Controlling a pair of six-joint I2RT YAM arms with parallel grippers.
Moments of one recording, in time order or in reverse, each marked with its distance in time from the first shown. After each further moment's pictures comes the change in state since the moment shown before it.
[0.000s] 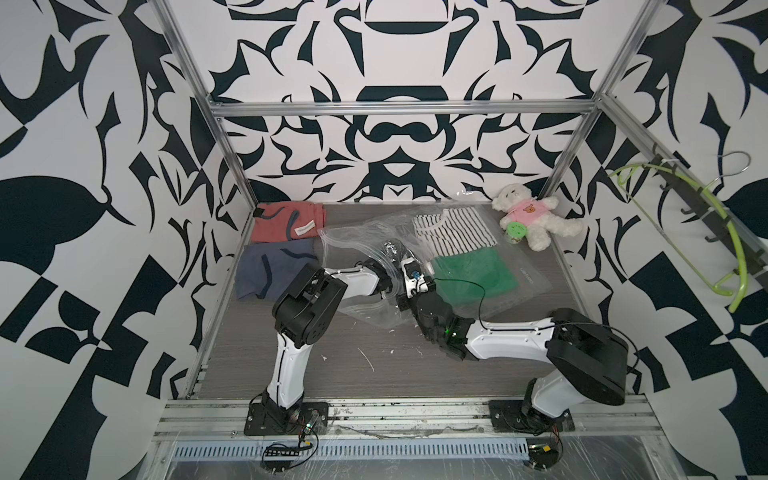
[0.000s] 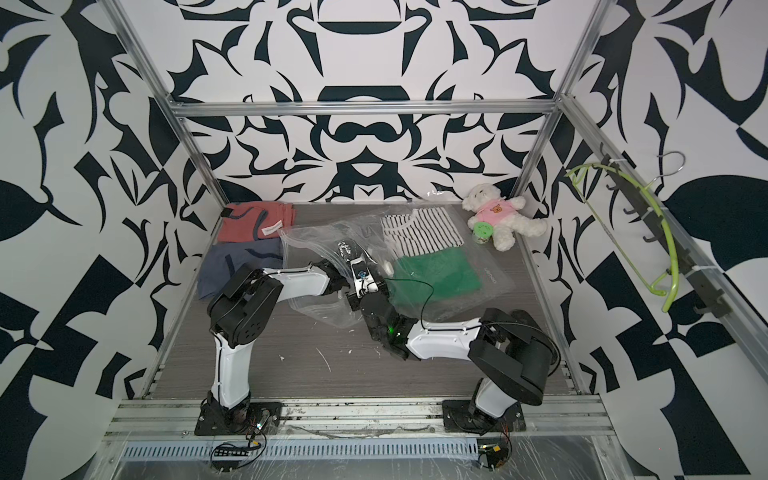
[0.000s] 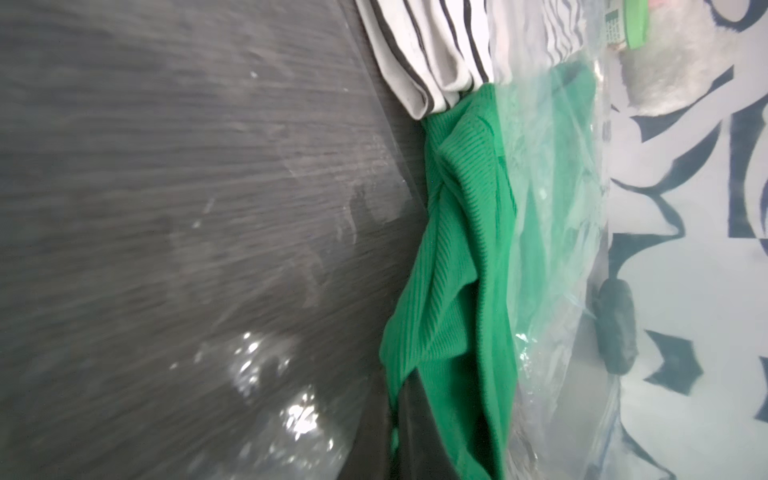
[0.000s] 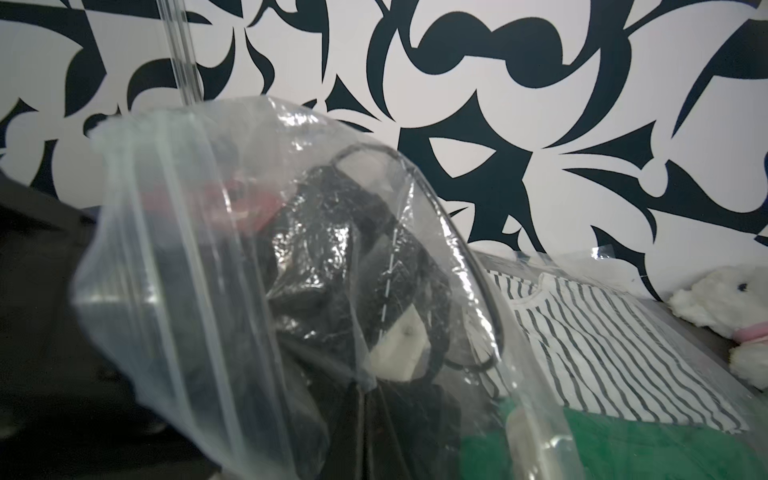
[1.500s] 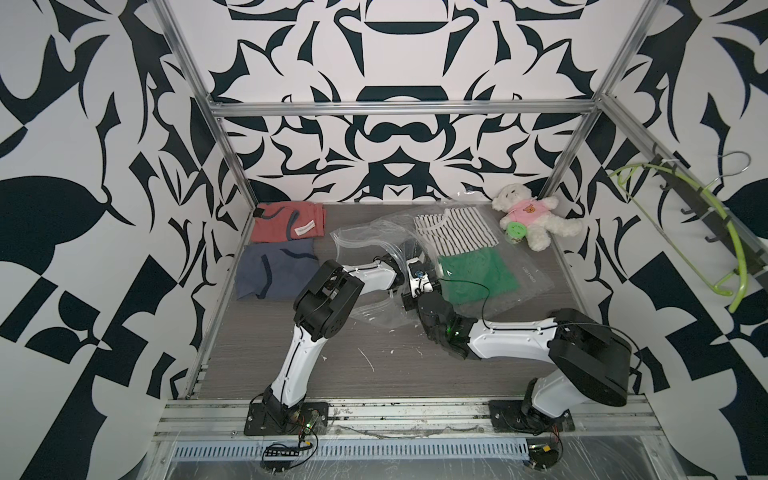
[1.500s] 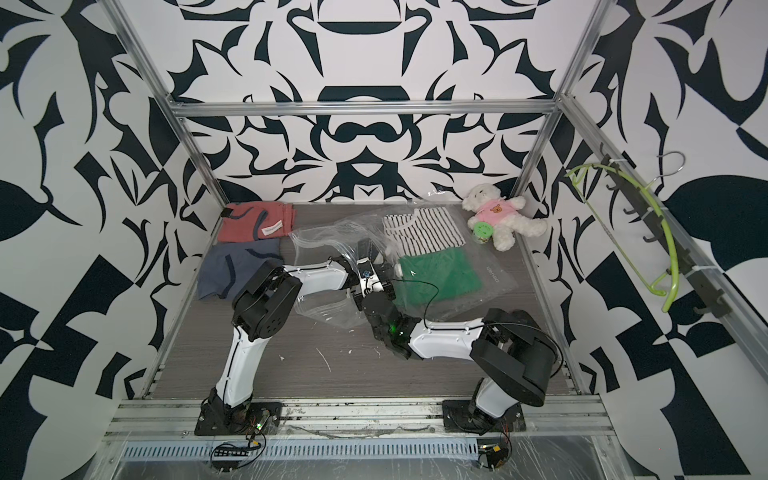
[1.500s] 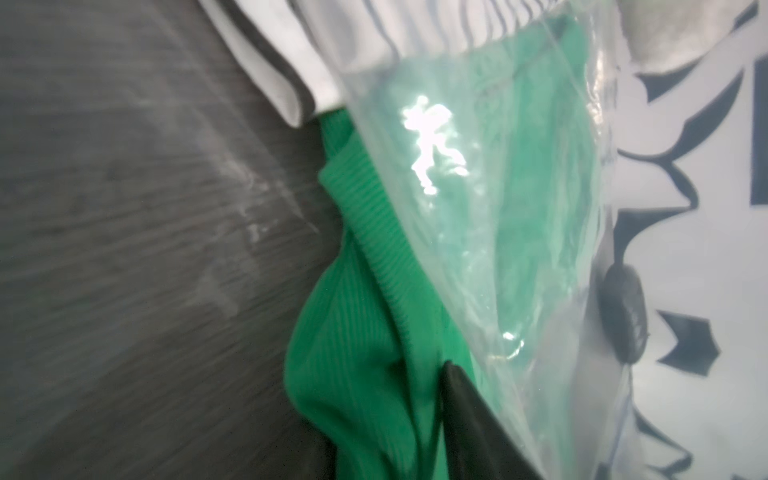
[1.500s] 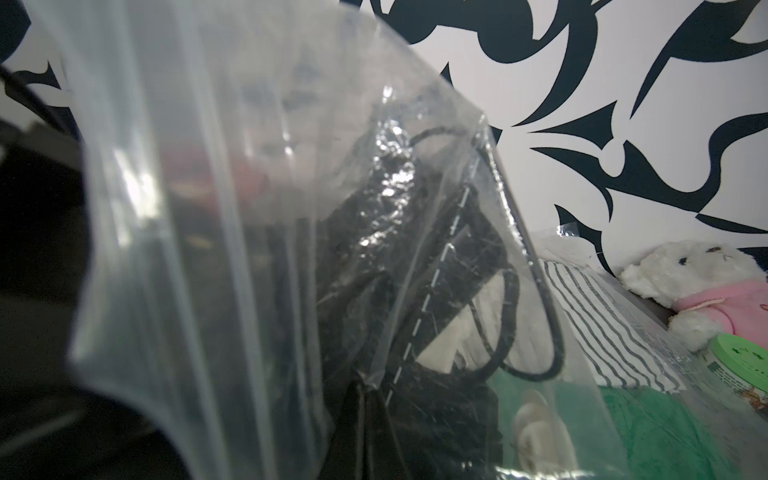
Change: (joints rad) left arm -0.077 0.171 0.243 -0.108 0.005 0.050; right arm -0.015 -0.013 -0.015 -0.061 0.042 0.012
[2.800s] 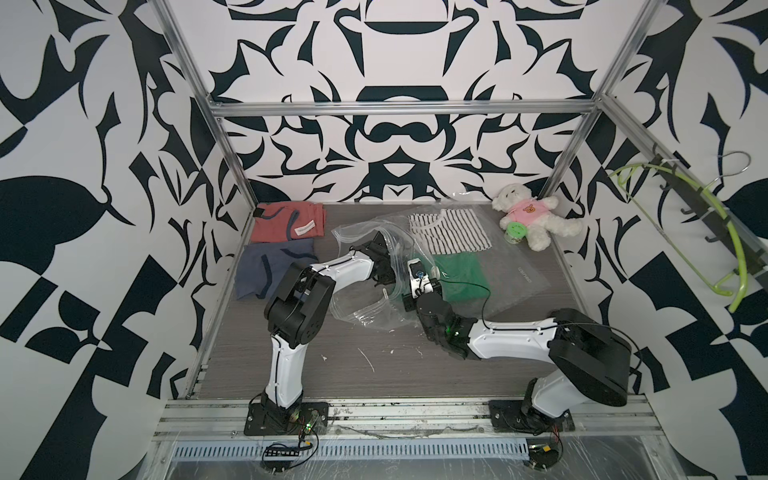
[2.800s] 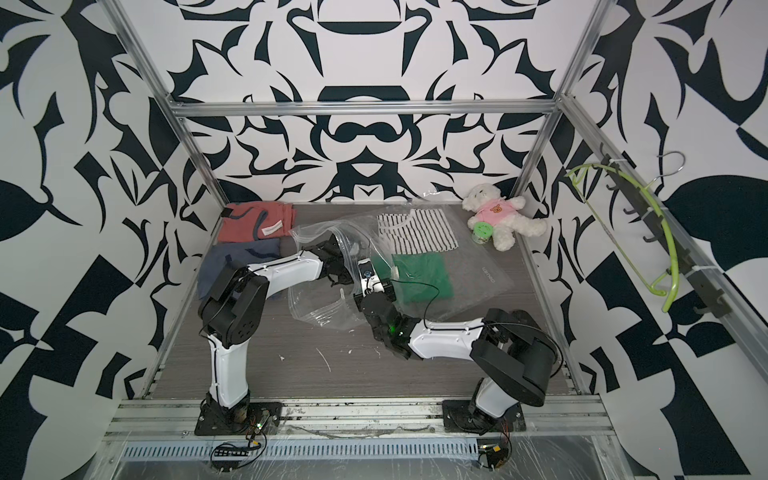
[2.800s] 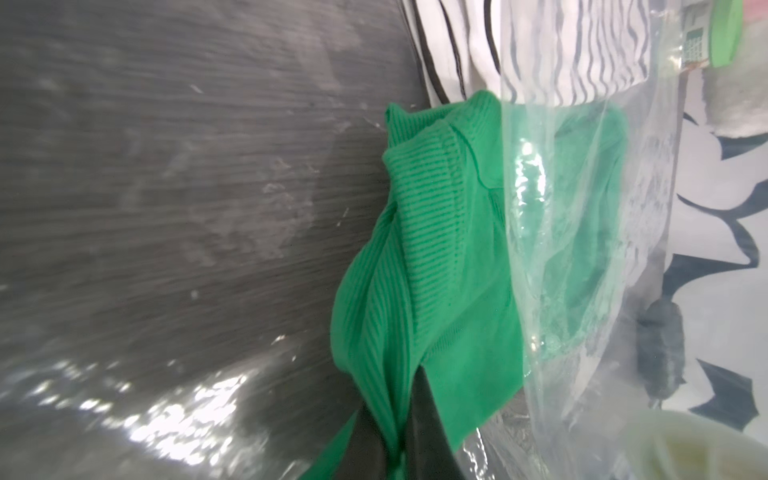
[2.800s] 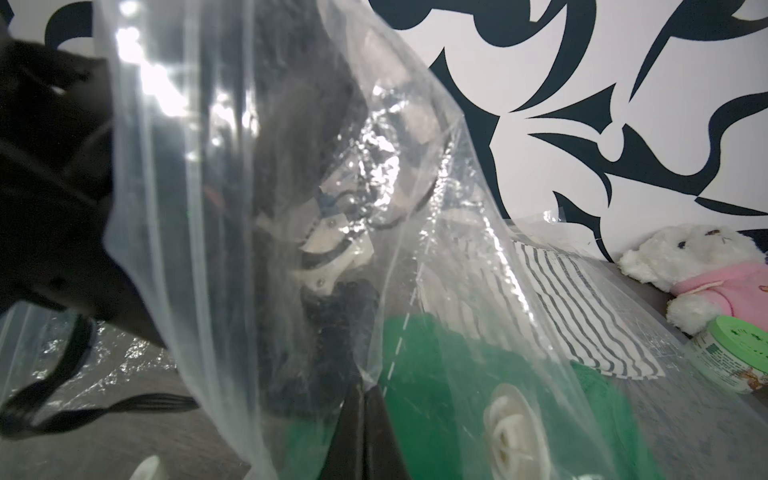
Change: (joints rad) left arm 0.139 -0.211 -0.098 -0.254 -0.064 0.027; right arm -0.006 0.000 0.002 -0.039 0.018 0.040
